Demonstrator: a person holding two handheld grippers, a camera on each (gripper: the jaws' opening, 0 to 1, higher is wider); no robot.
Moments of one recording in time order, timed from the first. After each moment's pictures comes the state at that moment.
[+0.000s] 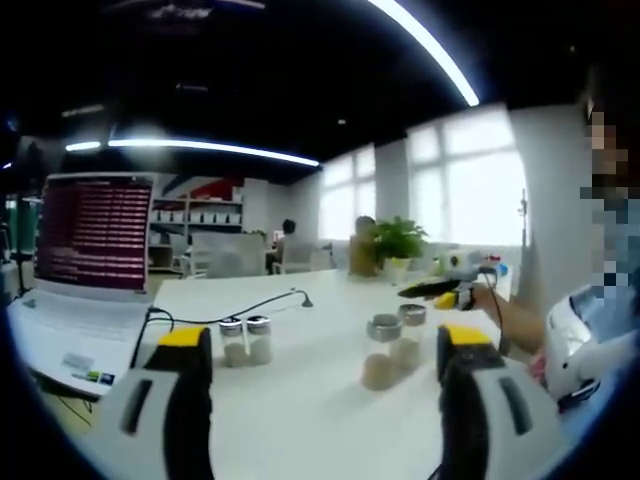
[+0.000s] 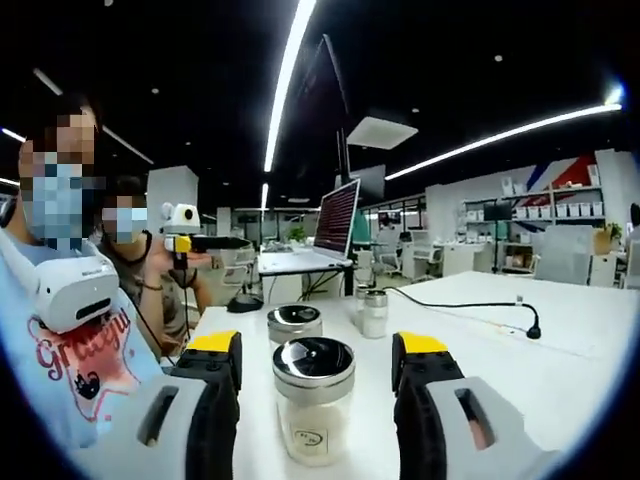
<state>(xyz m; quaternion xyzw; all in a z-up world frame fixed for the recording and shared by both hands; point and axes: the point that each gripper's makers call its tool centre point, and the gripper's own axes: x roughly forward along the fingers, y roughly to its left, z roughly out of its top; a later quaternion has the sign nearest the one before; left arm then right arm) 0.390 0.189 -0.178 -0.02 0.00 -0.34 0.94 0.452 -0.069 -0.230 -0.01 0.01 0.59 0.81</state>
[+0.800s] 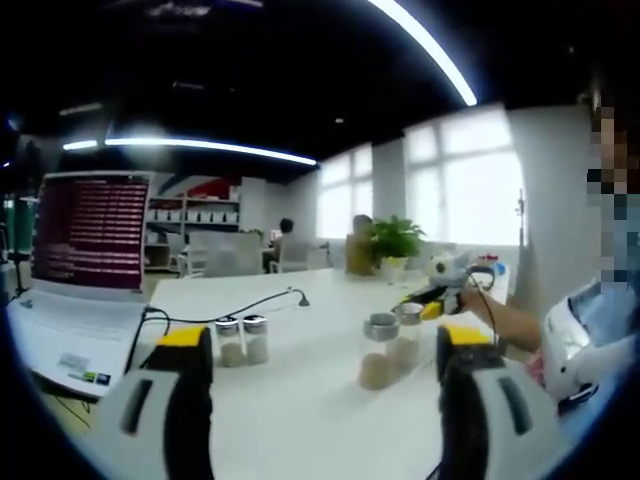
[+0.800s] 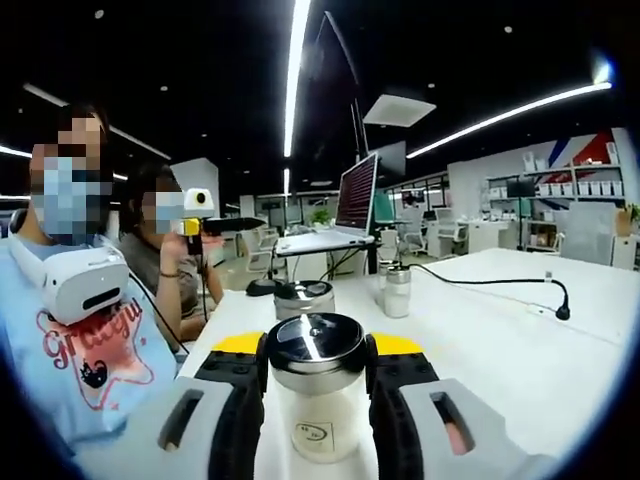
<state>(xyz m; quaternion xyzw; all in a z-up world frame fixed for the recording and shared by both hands) 0.385 0.186 -0.182 -0.01 0.00 -0.35 0.94 0.448 -0.052 -0.258 -0.01 0.06 0.62 0.78</state>
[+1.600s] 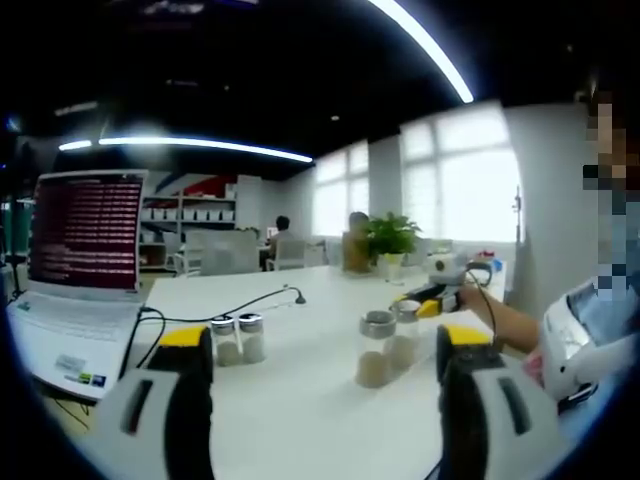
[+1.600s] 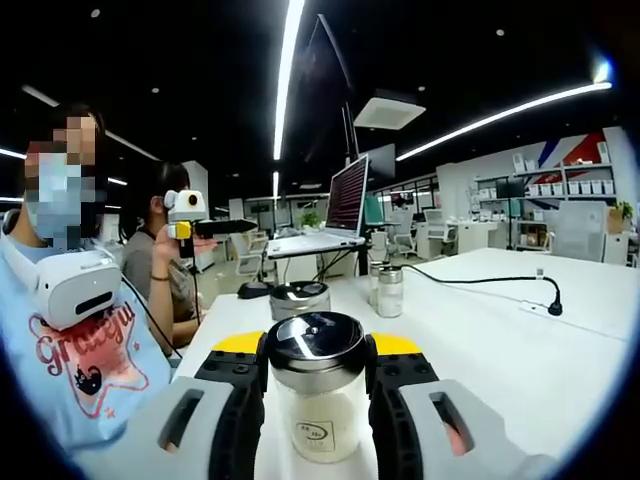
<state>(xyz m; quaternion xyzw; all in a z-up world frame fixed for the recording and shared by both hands) 0.384 0.180 -0.185 -0.01 0.00 -0.36 0.93 0.448 -0.053 -0.259 0.00 0.06 0.60 0.80</state>
